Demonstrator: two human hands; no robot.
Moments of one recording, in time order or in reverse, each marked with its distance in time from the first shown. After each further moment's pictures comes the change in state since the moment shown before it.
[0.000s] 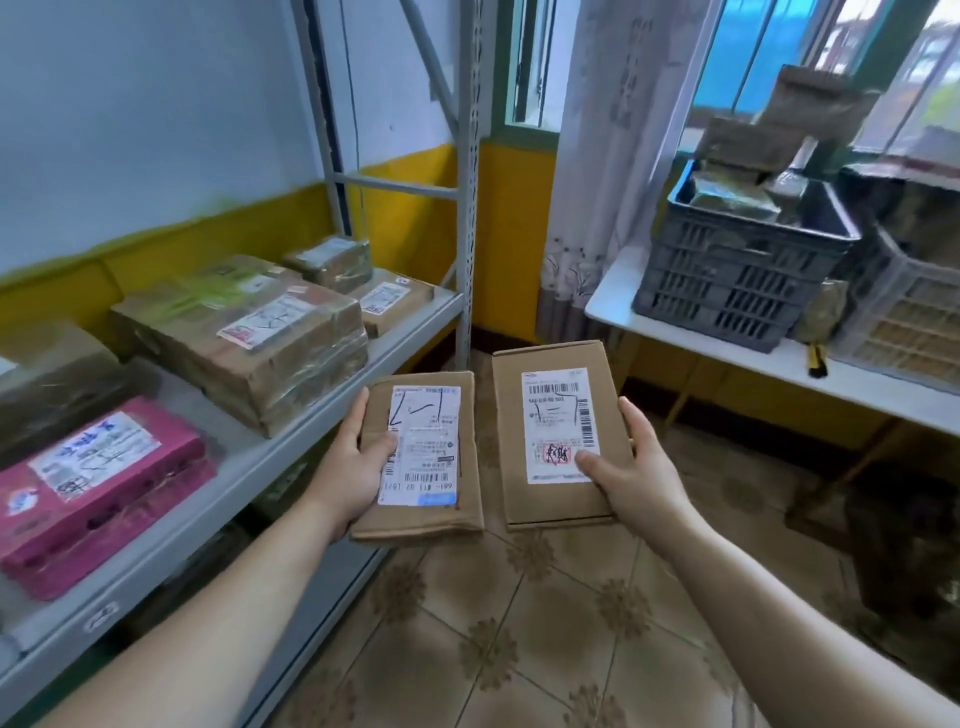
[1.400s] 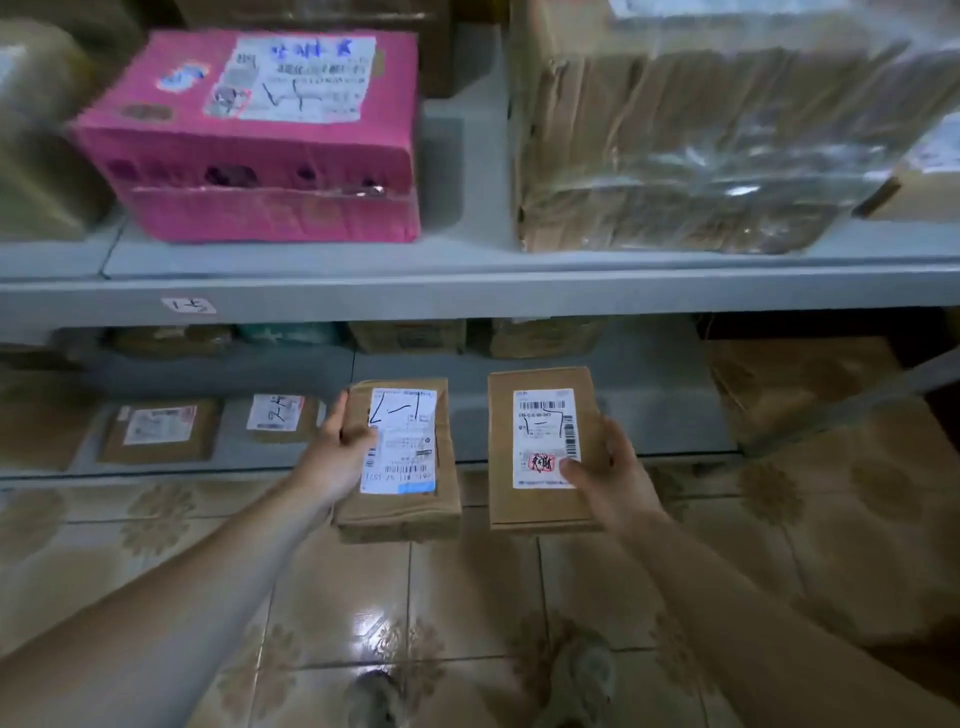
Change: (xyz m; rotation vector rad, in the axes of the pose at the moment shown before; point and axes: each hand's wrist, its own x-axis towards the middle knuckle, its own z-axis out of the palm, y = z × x) left_hand 0.062 -0.319 -0.070 -0.117 0.909 -0.712; right_hand 0.219 0.140 0.397 -0.395 -1.090 -0.124
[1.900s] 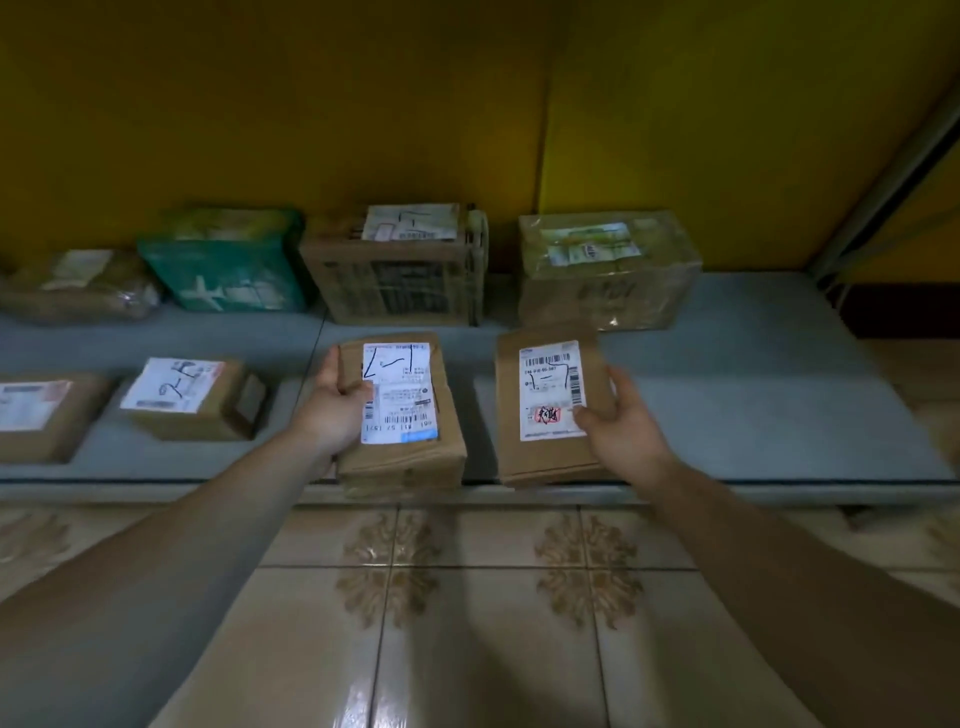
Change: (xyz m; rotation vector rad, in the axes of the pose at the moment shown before) left_hand 0.250 -0.145 0.131 -0.127 0.194 0.153; right_hand 0.283 0.167 0.123 -0.017 0.073 -0.219
